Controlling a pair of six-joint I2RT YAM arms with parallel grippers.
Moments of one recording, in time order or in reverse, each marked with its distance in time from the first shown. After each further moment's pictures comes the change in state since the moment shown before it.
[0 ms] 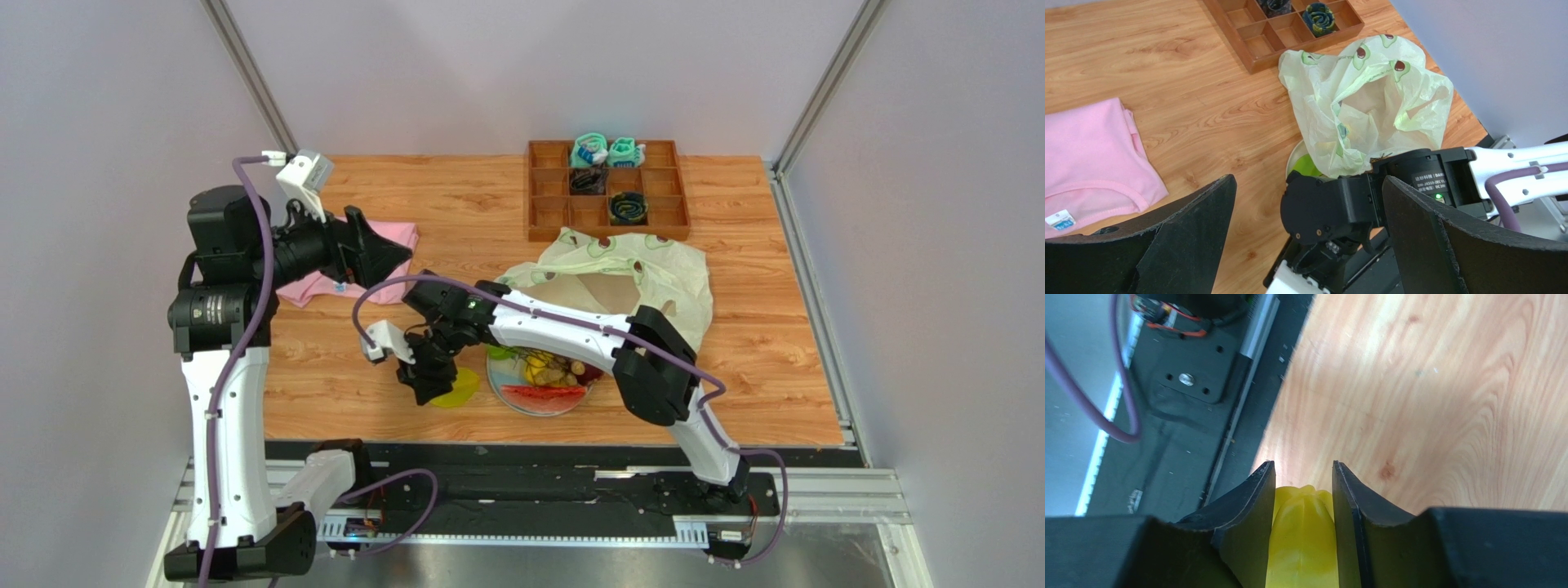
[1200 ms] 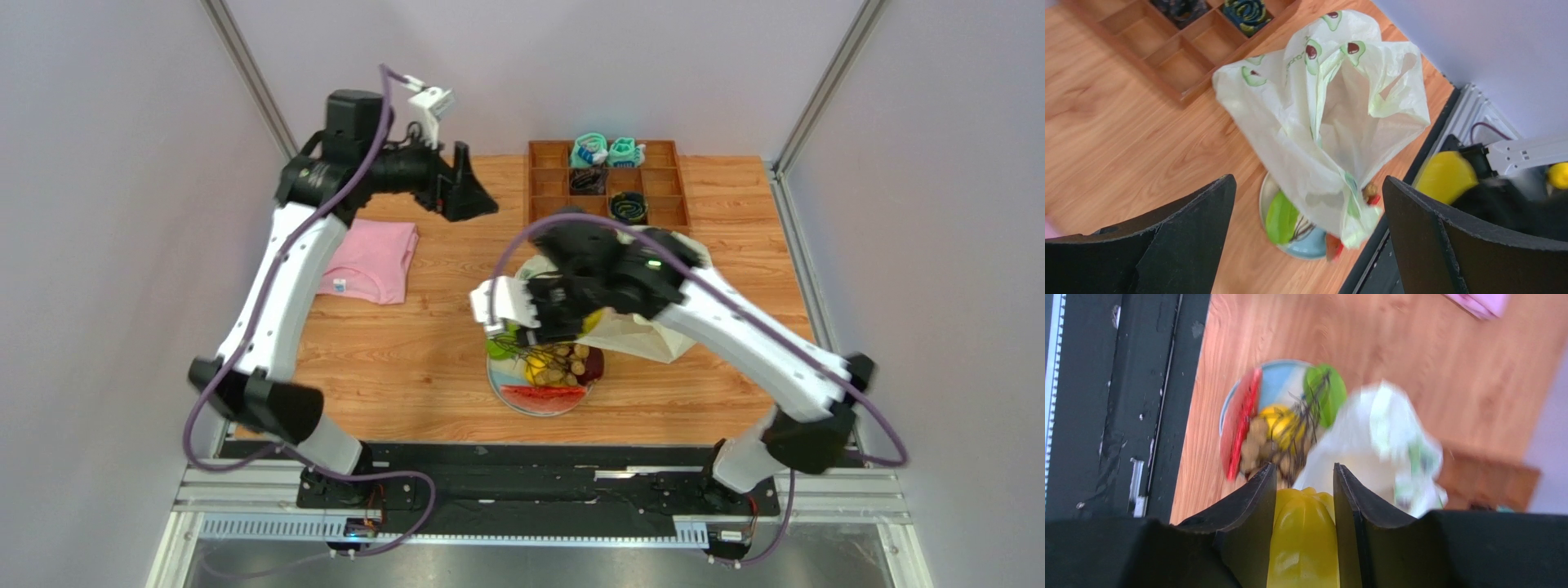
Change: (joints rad) left arm -0.398 0.633 0.453 0.034 -0.039 0.023; right arm -0.132 -0.695 -0.084 -0.538 0.373 -0.295
